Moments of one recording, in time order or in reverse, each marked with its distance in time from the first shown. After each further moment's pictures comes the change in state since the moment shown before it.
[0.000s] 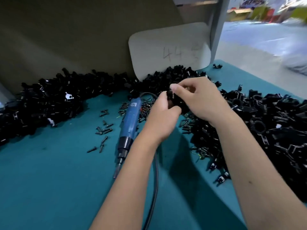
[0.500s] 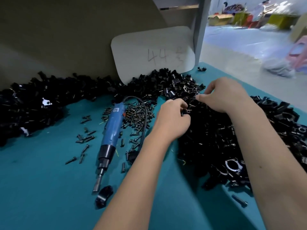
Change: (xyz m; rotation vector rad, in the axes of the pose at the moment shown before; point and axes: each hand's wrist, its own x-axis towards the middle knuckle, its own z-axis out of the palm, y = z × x) left_hand 0.039 -0.007 0.066 0.396 -0.090 0.126; right_hand 0.017 0.048 -0.076 -0.599 0.012 0.430
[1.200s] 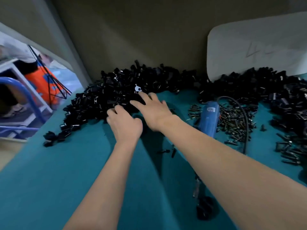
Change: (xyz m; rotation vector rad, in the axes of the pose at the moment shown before) left_hand -0.094 -0.212 -0.232 0.332 0.753 -0.747; right_hand -0.075 -0.346 0.220 -0.166 -0.396 -1.027
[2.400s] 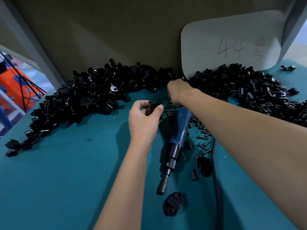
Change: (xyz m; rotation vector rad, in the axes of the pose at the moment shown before) left_hand -0.067 0.069 0.045 -0.845 -0.316 0.021; right_hand -0.023 0.140 -0.046 -0.068 -0.016 0.386
